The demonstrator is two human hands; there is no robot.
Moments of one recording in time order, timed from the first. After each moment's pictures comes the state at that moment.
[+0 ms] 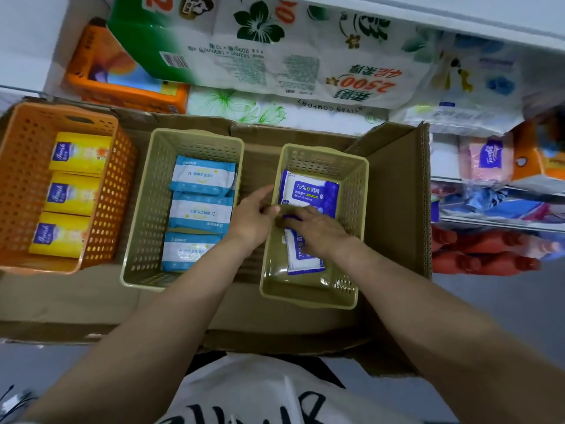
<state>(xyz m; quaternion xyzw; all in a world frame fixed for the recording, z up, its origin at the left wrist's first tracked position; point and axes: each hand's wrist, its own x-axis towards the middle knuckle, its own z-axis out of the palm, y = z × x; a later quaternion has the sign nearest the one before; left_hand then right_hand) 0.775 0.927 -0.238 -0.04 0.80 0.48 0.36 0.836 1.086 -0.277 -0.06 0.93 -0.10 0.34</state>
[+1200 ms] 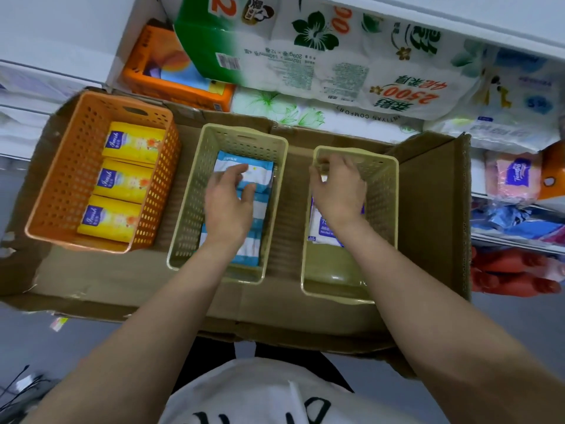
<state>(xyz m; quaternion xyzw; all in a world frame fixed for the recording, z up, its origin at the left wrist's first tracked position) 0.752 0.835 -0.212 -0.02 0.91 0.41 0.09 0.774 1.020 -0.211 0.26 0.93 -0.24 -0.02</state>
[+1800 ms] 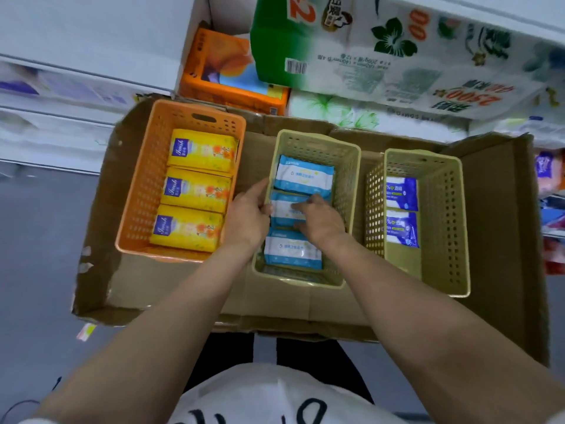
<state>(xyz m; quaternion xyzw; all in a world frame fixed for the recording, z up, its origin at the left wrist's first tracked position) 0.704 0.708 -0.248 0.01 0.88 0.41 0.25 0.746 0.871 -0.289 0.15 0.93 -0.16 0.29</state>
